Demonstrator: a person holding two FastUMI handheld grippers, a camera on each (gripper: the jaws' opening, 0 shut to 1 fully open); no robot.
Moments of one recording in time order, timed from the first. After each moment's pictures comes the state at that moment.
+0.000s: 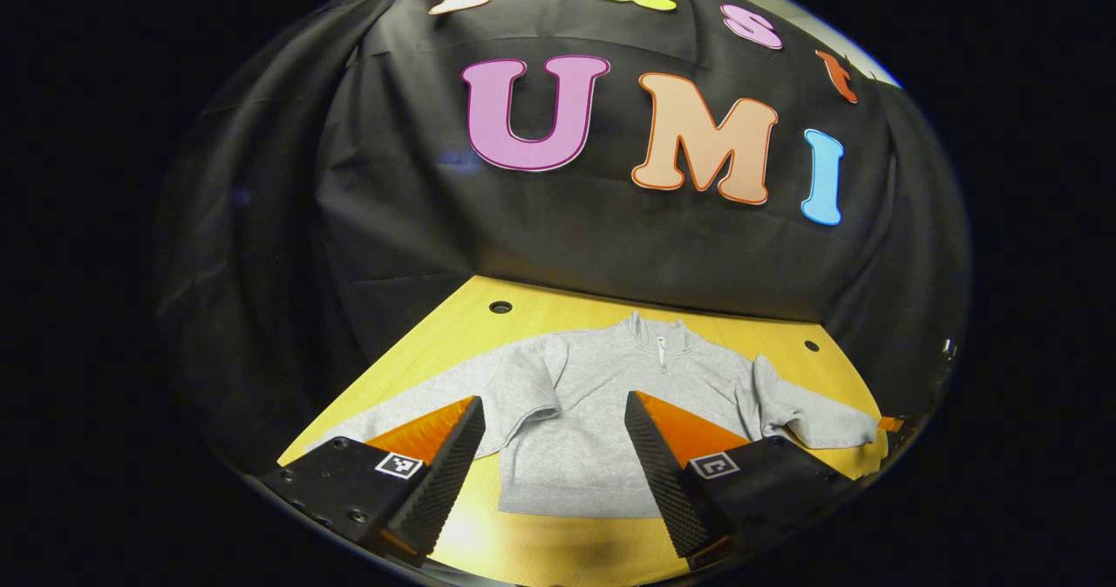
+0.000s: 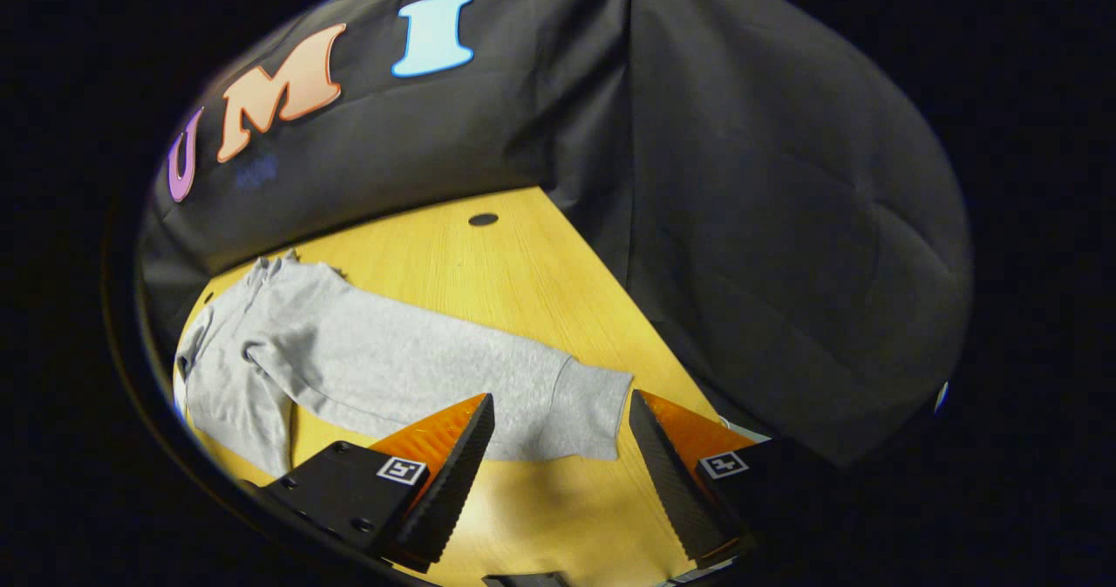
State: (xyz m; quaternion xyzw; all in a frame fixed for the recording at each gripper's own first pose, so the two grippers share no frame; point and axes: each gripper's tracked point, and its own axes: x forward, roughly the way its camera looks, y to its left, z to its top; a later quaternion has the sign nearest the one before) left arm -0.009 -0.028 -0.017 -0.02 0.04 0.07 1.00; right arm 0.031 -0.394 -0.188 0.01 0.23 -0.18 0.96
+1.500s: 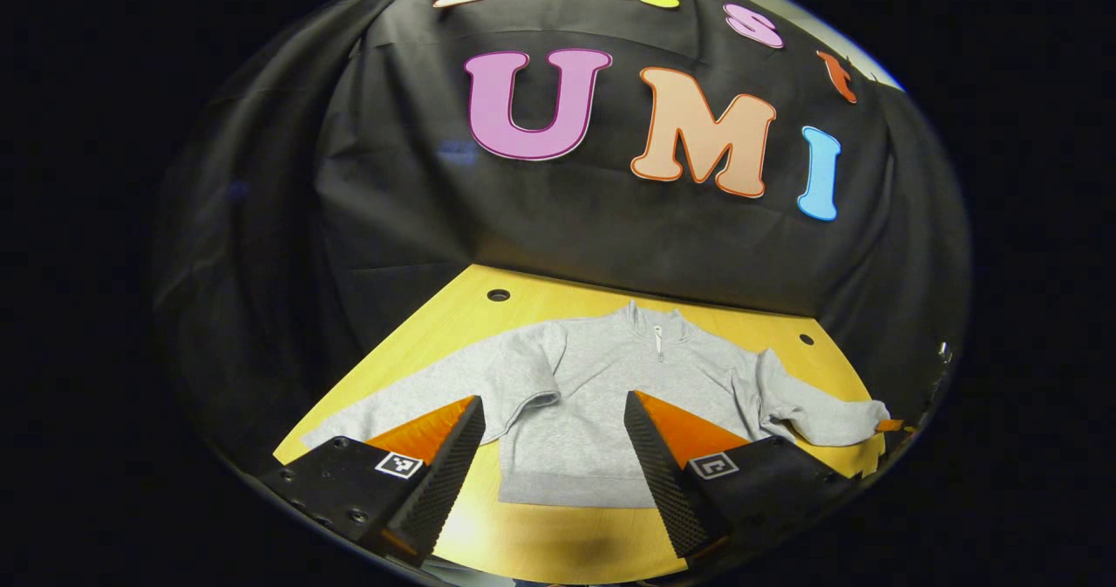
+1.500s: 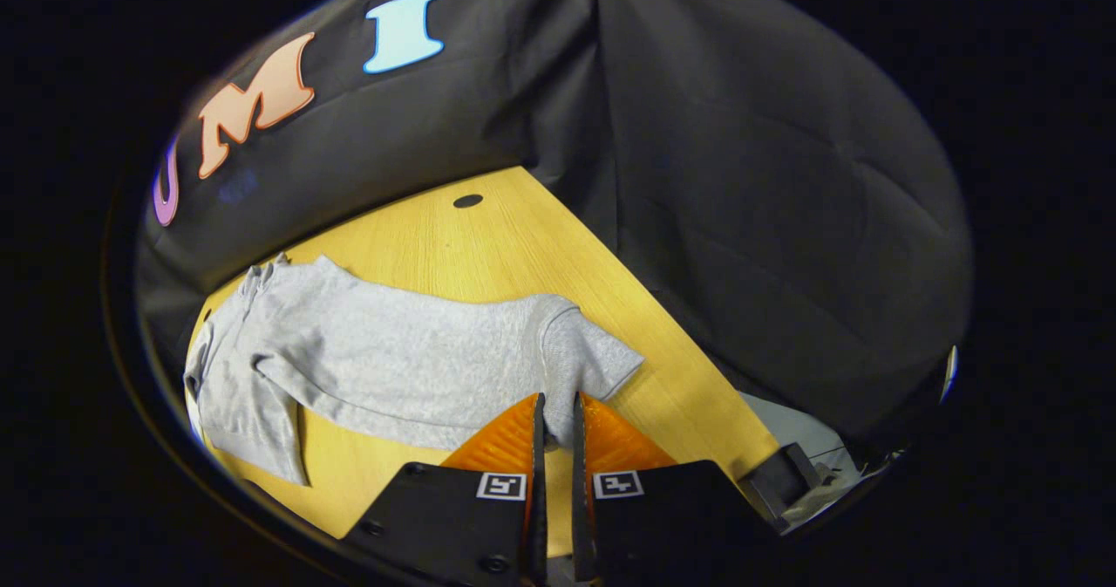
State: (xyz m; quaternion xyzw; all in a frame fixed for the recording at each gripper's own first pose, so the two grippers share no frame) left arm -0.015 -0.023 -0.032 -0.03 0.06 0.06 1.00; right arm 0.006 -0.379 -0.175 0.06 0.24 -0.22 0.95
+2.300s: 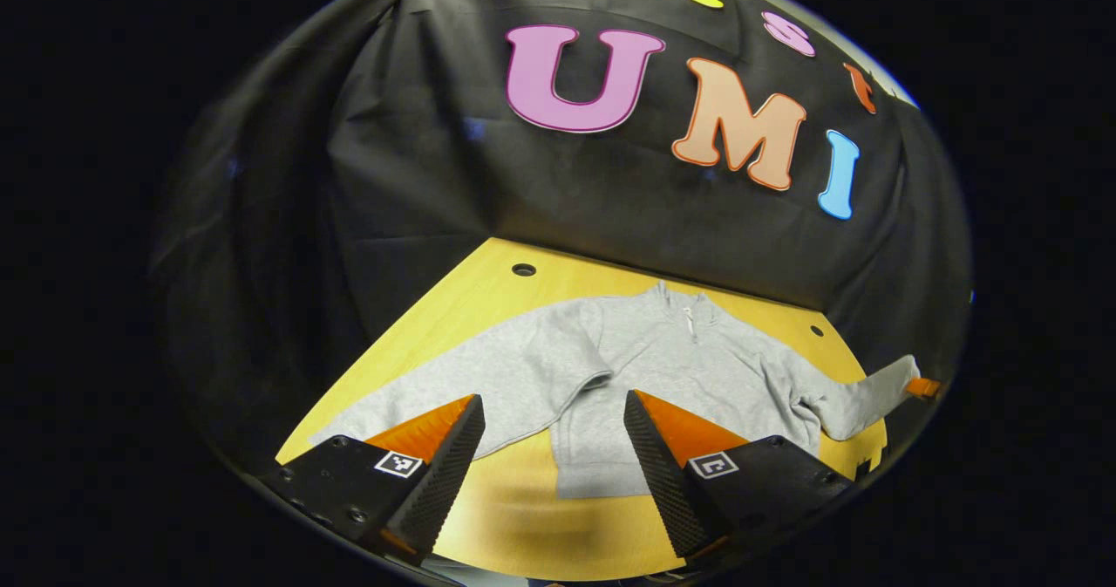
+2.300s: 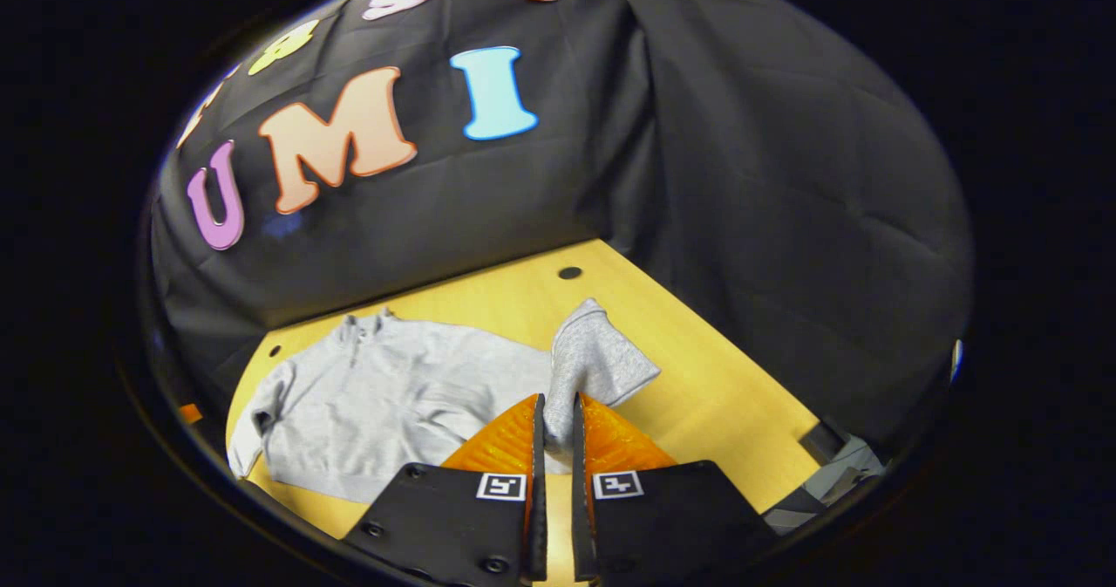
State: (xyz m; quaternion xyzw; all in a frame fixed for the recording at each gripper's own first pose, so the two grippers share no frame) left arm -0.012 0.065 -0.071 -0.06 0.09 0.05 0.99; right arm -0.001 -0.187 -0.072 0.06 0.13 -0.15 0.98
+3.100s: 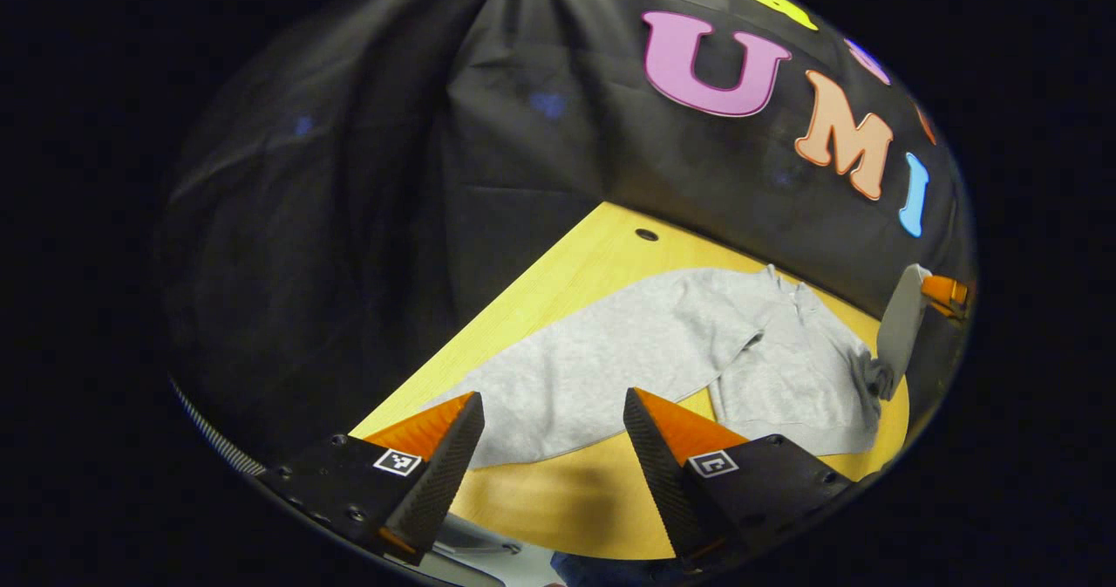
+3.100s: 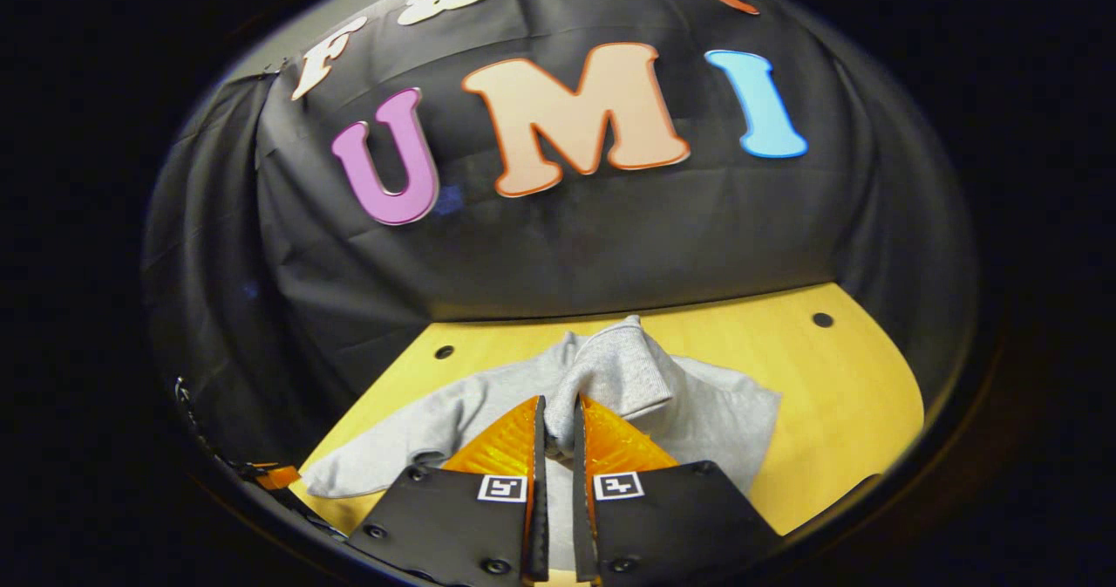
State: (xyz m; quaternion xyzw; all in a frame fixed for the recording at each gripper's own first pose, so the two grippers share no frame) left arm -0.058 0.218 -0.161 -0.12 0.13 0.15 0.97; right arm 0.113 0.138 -0.047 0.02 0.12 0.12 0.99
